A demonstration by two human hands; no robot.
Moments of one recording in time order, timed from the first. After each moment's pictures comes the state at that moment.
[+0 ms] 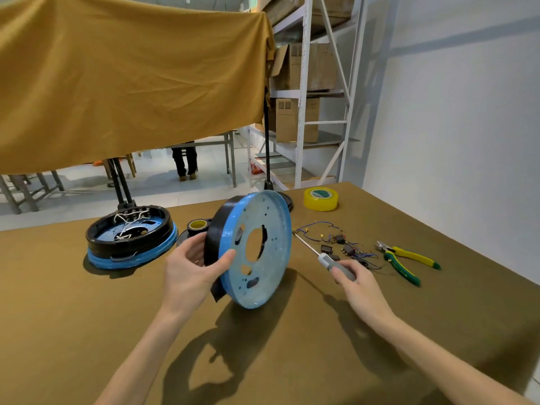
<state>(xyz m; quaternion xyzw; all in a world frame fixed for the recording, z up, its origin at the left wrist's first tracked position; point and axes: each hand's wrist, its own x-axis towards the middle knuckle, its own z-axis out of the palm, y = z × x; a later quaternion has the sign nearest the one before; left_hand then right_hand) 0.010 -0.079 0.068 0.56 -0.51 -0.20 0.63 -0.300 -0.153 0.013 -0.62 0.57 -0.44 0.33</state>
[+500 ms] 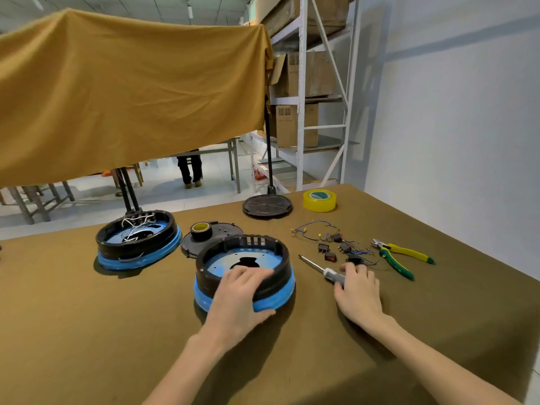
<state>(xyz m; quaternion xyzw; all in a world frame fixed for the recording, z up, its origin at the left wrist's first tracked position) -0.042 -0.069 0.015 0.55 -0.78 0.05 0.31 -0.307 -0.156 -0.010 -0.70 0.68 -0.24 0.02</state>
